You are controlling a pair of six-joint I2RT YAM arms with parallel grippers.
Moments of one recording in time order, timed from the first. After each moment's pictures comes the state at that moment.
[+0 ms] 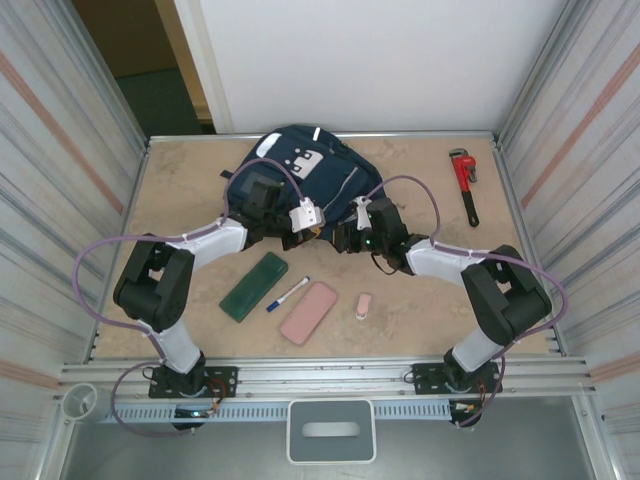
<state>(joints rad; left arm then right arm) -0.49 1.73 1.05 -0.07 0.59 0.76 0.56 1.60 0.80 0.18 -0.25 0.47</state>
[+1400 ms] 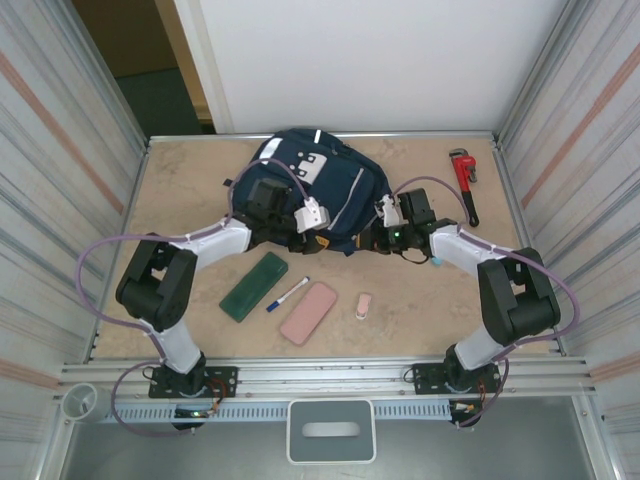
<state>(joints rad) -0.52 1.74 1.07 -0.06 0.60 0.70 0.32 1.57 0.86 -0.21 -0.64 0.45</state>
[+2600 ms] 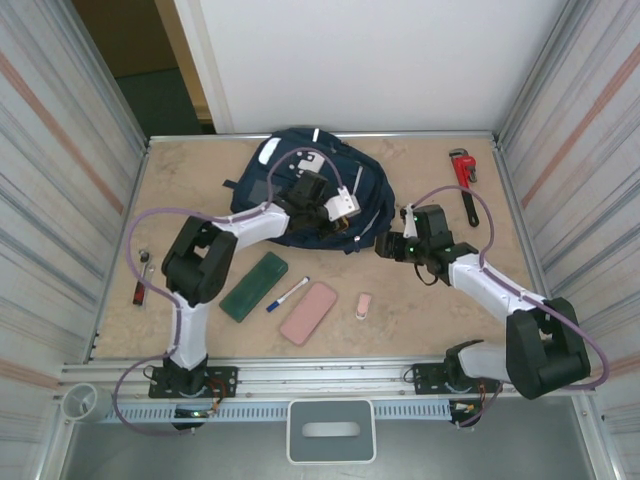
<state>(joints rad) -0.61 2.00 1.39 -0.16 0.38 0.52 0.35 1.27 0.67 -0.21 -0.21 0.40</state>
